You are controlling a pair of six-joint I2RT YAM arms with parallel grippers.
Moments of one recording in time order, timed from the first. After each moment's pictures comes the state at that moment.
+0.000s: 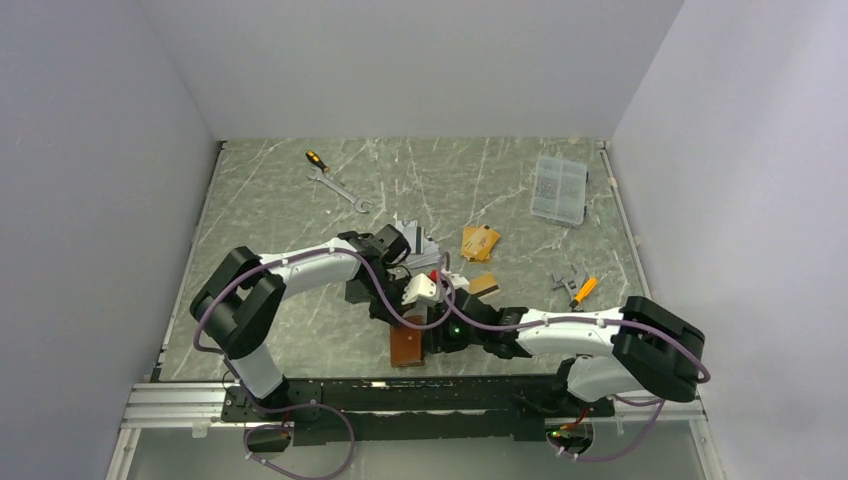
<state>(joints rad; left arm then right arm) -0.75 1.69 1.04 -0.72 0.61 0.83 1.05 1.31 0.45 0.07 -0.02 0.86</state>
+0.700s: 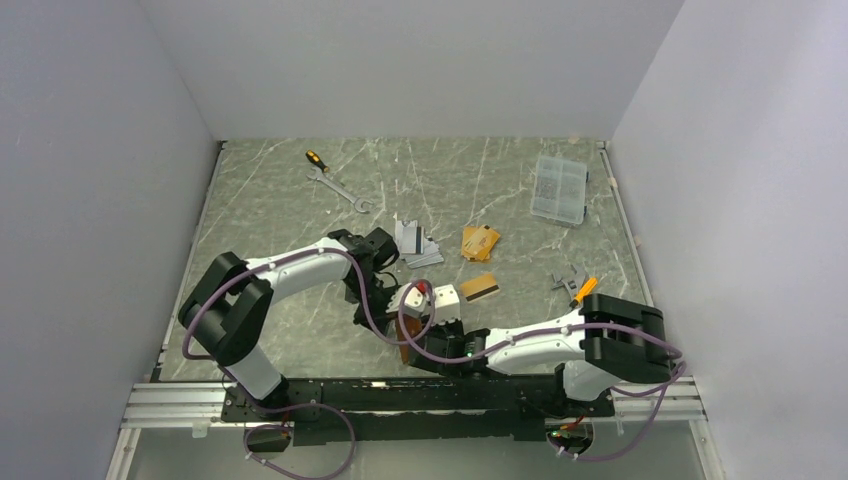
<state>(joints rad) -0.71 1.63 1.02 -0.91 0.67 1.01 1.41 1.50 0.64 -0.21 0.75 0.95</state>
